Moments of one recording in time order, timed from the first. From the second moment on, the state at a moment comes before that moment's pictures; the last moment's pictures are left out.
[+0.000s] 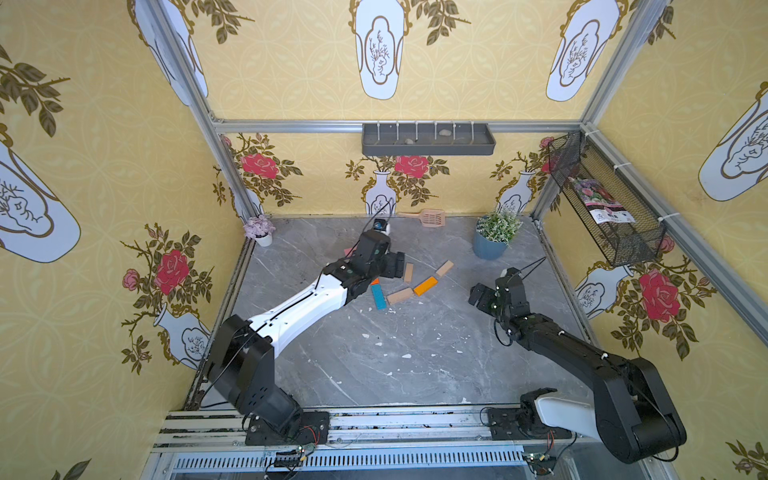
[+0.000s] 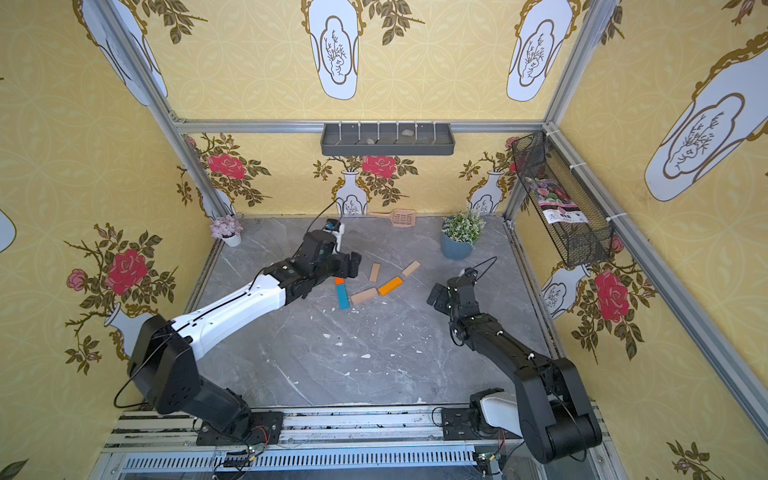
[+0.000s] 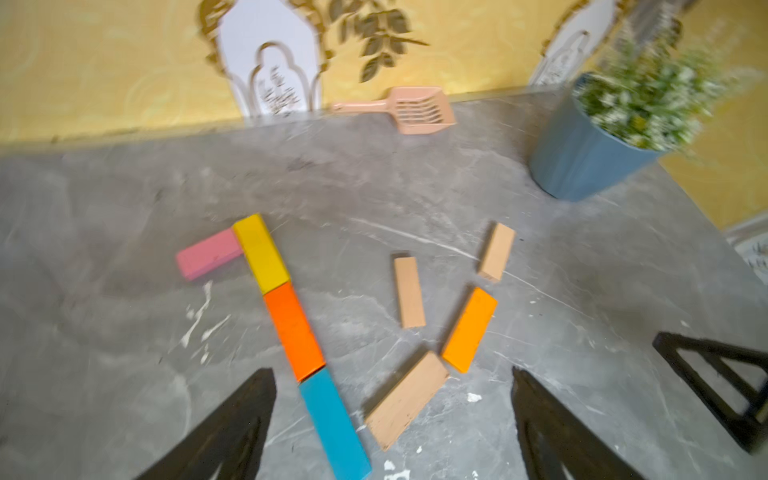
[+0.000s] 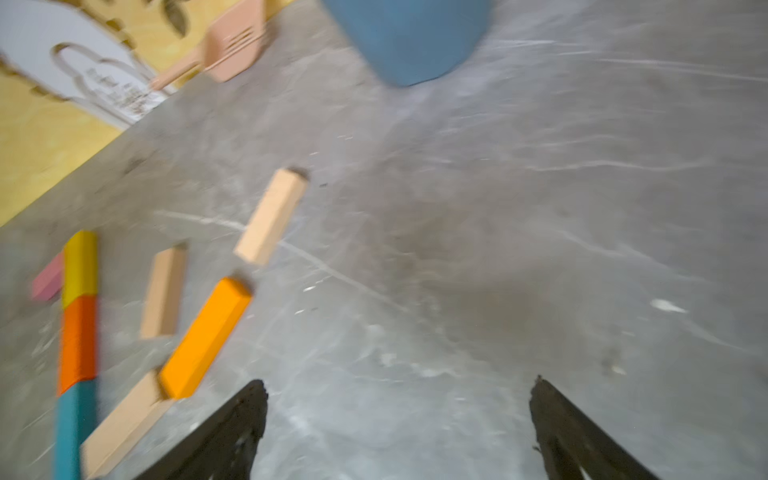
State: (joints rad) left arm -0.63 1.50 1.11 -0.25 -0.22 -0.42; right arm 0.37 1.27 0.54 0.03 0.05 0.62
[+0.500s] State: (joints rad) left arm -0.55 1.29 0.67 -0.03 -0.48 -0.58; right arm 0.65 1.69 0.92 0.05 -0.33 0.65
